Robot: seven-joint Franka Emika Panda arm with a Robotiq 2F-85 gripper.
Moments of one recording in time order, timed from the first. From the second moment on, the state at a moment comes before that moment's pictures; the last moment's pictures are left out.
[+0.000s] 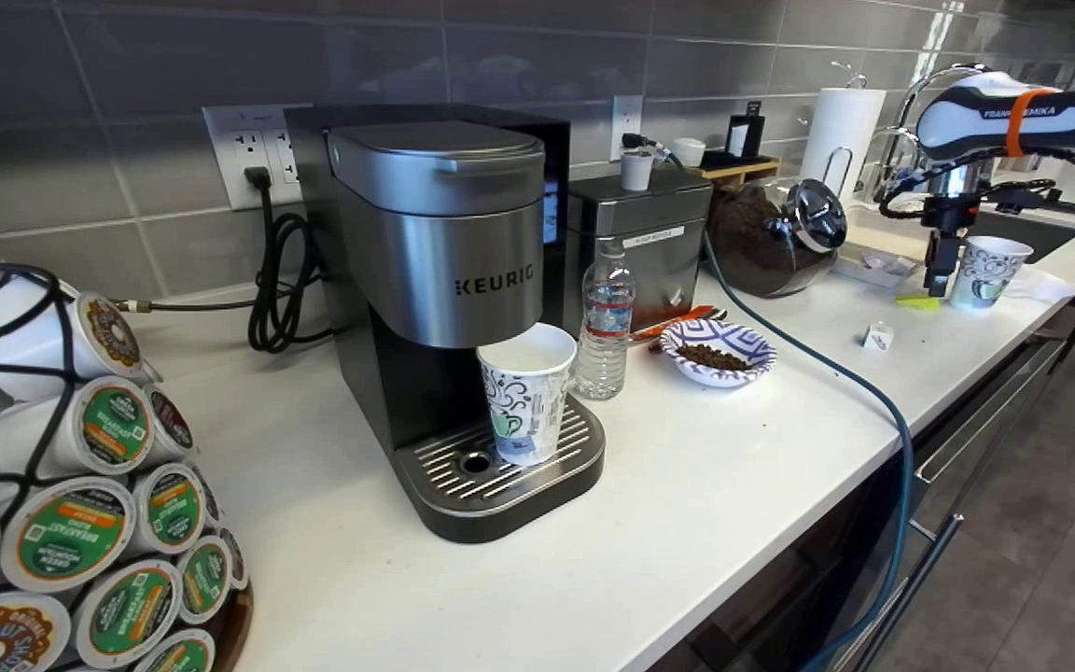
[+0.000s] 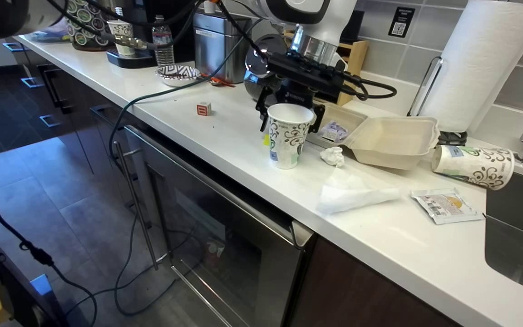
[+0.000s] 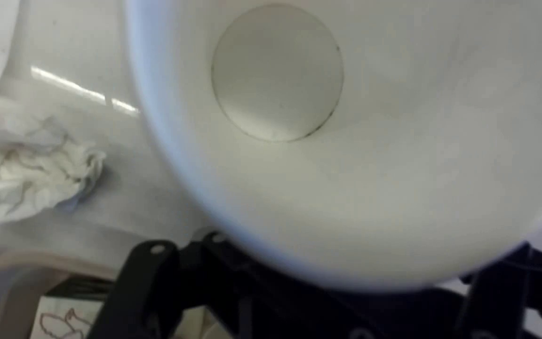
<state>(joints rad) -0.57 1.24 -0.03 -0.45 -0.02 1.47 -1.02</state>
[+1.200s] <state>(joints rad) -0.60 1.09 0.05 -0.44 0.16 1.50 -0.87</state>
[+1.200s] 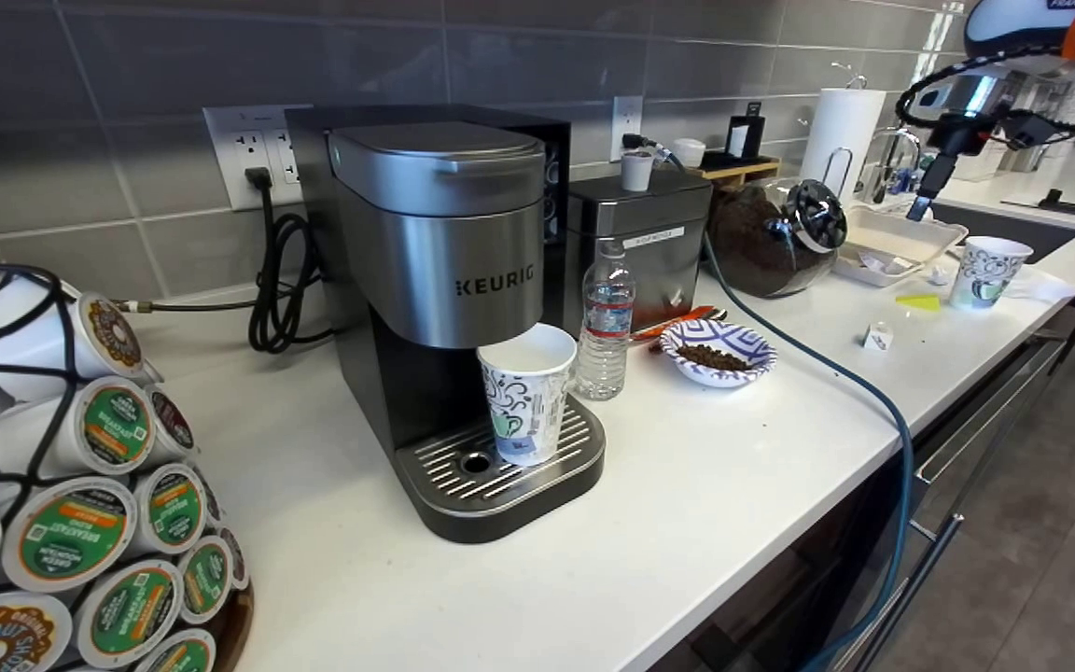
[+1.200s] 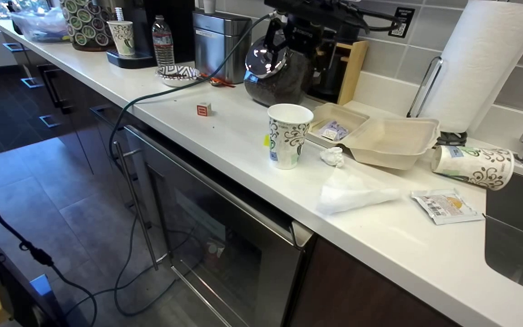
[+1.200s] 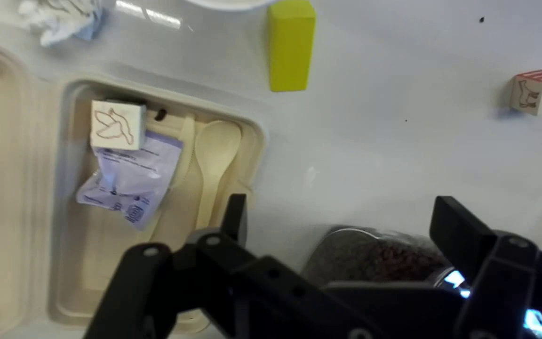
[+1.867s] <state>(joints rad) -0.77 1.03 0.03 -0.42 0.16 1.53 -0.52</state>
